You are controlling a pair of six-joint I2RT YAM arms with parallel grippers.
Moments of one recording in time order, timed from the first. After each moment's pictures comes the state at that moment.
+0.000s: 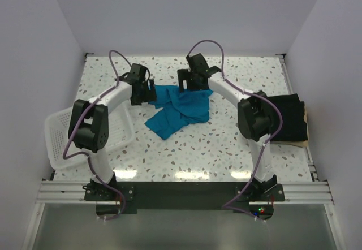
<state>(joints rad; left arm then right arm) -0.28 1.85 1.34 -0.53 -0.02 -0.46 0.52 2.14 1.79 -0.54 0.02 0.34</state>
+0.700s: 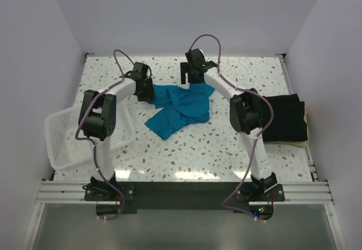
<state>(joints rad) -0.24 2.05 1.46 -0.44 0.01 -0.43 0.50 2.36 2.10 -0.61 0.25 0.34</state>
